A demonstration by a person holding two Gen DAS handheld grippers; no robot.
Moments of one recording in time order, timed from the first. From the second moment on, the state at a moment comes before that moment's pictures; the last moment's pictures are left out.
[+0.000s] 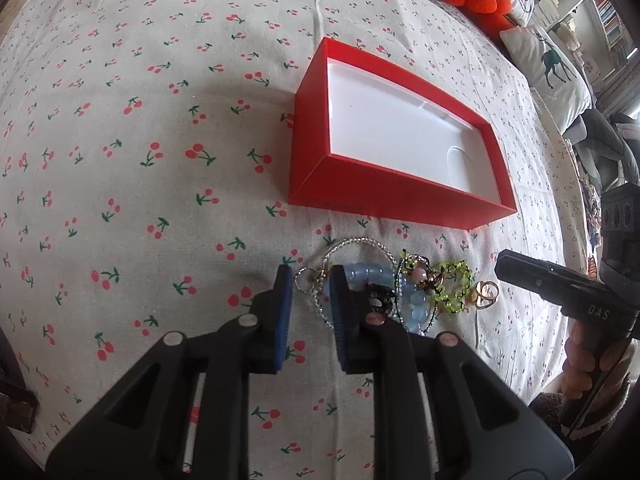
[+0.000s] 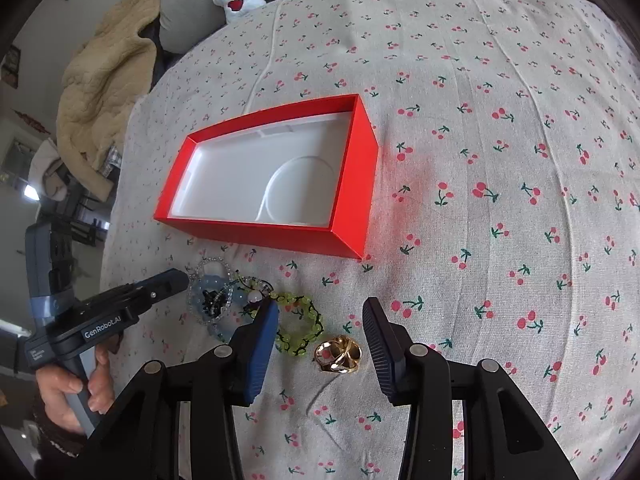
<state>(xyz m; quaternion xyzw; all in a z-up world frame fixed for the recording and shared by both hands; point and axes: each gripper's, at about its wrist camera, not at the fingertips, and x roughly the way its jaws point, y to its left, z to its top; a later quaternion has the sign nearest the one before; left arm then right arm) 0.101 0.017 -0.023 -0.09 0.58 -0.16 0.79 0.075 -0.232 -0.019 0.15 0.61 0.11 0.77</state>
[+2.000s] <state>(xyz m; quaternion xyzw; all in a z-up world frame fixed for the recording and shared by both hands) 0.097 -0.009 0.070 -0.14 0.45 -0.22 0.85 0.073 -0.194 0.074 0.15 0.46 0.14 0.86</state>
